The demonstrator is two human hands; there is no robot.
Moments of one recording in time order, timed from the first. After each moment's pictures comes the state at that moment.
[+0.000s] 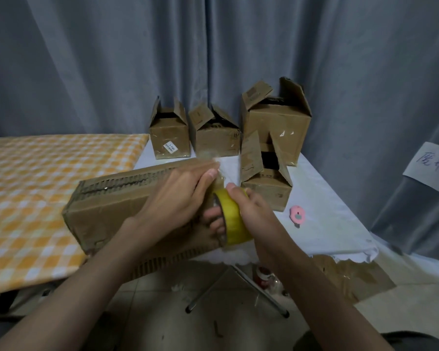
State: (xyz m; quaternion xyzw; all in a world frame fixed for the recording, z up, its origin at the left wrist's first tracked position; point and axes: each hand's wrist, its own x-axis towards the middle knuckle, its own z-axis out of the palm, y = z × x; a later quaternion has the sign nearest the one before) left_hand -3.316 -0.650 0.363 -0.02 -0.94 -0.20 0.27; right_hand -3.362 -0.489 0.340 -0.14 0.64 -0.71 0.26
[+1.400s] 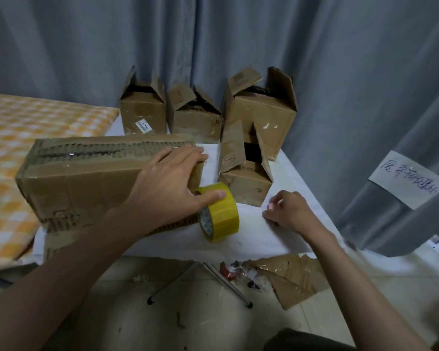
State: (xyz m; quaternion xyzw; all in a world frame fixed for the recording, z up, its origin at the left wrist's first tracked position) left_hand -3.342 -0.637 0.335 0.01 -0.97 -0.09 0.24; right_hand -3.482 -0.394 0.294 -0.11 0.97 -0.21 0.06
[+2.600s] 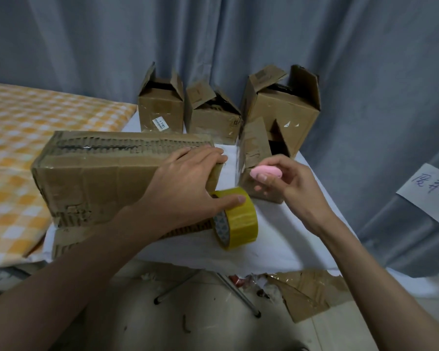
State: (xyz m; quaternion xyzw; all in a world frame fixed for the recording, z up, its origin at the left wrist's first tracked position) left_hand -3.349 -0.639 0.337 0.02 -0.96 -0.09 0.25; right_hand -3.466 -0.439 0.340 -0.34 0.74 -0.58 0.07
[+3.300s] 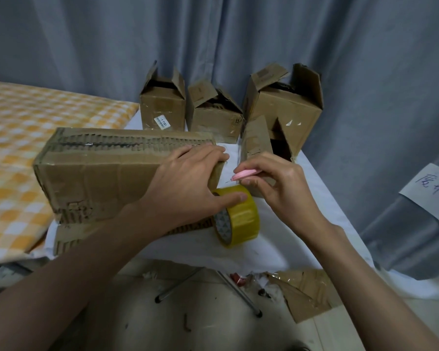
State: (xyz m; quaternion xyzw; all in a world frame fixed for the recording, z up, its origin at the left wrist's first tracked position) left_hand -3.349 -0.634 0.336 0.02 -0.96 -0.09 0.25; right_hand -3.445 -0.457 0.348 -0.54 0.75 -0.36 -0.14
